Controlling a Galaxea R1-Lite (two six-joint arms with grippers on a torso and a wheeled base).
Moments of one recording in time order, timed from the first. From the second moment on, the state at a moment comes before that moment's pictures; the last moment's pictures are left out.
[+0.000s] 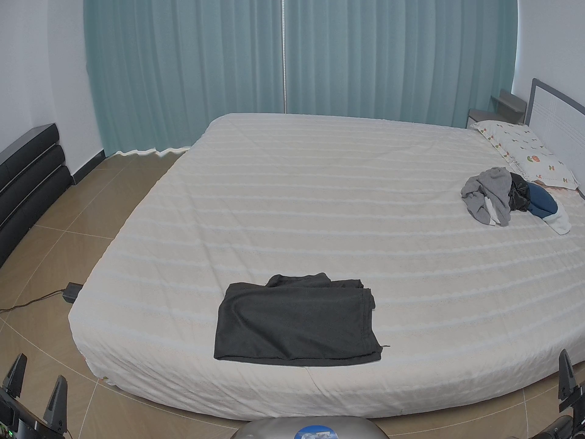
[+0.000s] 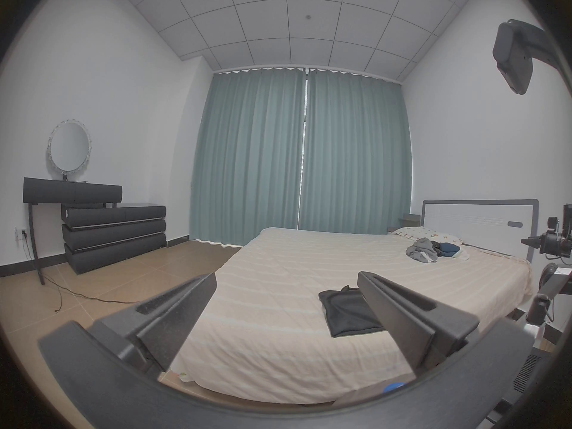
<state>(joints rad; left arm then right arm) 0.00 0.01 -0.02 -0.05 -0.01 -0.08 -0.01 0.01 -0.02 -0.07 -0.16 0.00</state>
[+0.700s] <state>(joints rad) 0.00 0.01 -0.02 0.00 -0.04 -0.03 -0.01 0.01 -0.02 -0.07 -0.04 -0.05</state>
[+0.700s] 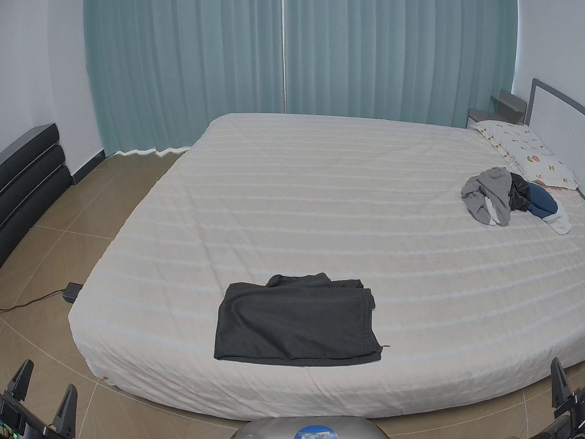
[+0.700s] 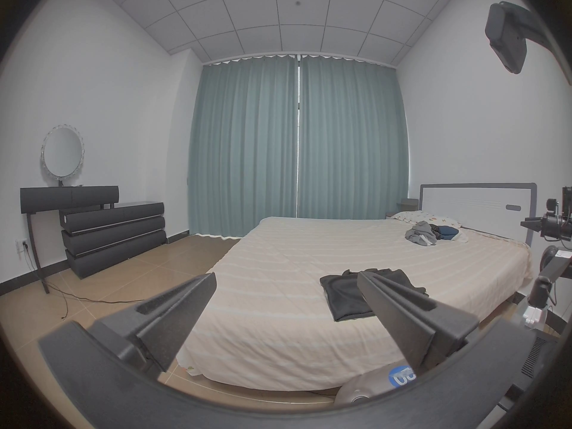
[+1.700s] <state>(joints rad) 0.00 0.01 -0.02 0.00 0.00 -0.02 -0.01 0.01 -0.02 0.01 0.00 0.01</state>
